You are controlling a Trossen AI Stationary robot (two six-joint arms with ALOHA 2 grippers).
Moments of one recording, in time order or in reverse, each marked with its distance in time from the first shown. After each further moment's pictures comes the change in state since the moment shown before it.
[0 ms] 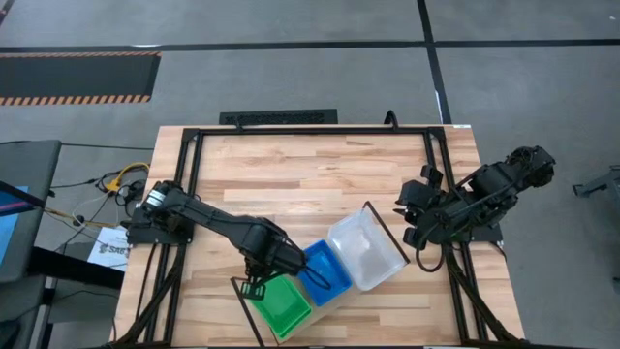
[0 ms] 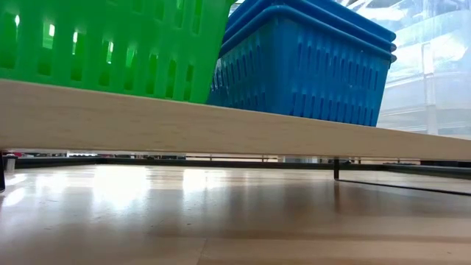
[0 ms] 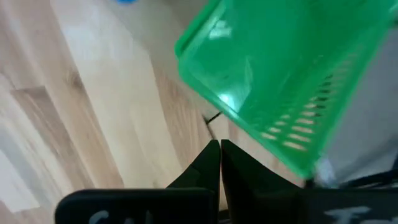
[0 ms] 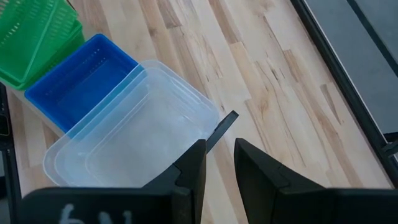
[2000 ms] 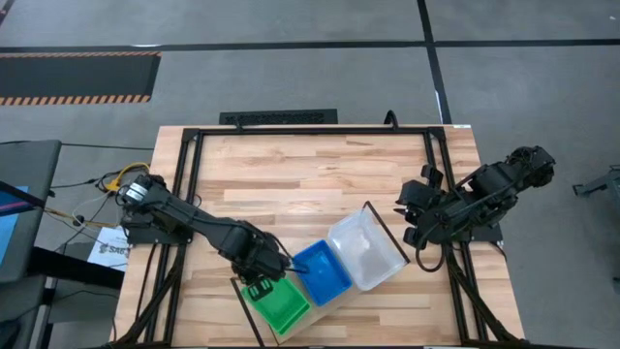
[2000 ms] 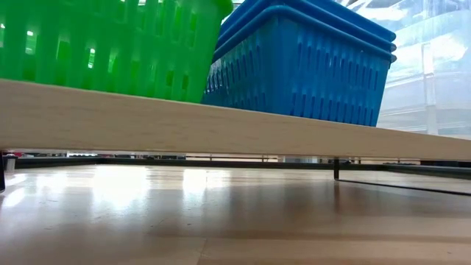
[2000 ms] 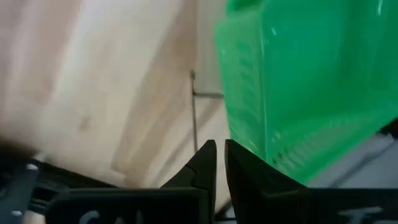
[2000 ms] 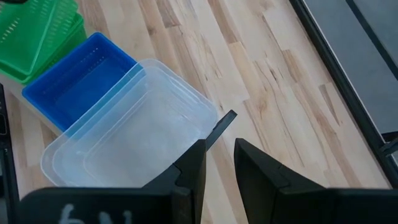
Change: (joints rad) left arm -0.054 -0.156 -0.238 0.133 -0.007 -0.765; right arm 0.000 0.000 0.000 -0.007 0.002 -0.003
